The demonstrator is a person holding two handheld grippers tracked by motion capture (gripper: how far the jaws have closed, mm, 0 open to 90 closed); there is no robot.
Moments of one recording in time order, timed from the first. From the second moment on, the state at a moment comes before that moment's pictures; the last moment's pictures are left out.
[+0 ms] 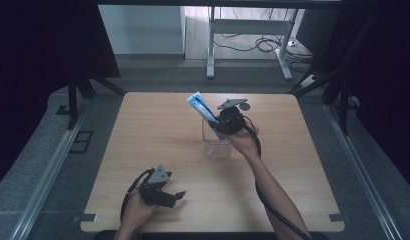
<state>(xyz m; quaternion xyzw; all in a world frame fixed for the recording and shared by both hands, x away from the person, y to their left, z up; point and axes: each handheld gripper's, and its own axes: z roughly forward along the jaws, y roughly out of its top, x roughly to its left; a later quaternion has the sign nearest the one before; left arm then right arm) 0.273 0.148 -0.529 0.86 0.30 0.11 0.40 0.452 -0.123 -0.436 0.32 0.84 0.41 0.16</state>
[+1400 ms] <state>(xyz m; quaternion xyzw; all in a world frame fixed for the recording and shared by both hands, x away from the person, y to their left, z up) 0.273 0.145 -0.530 0.87 0.29 0.10 0.39 0.450 -0.132 -0.447 0.32 0.86 0.38 0.12</state>
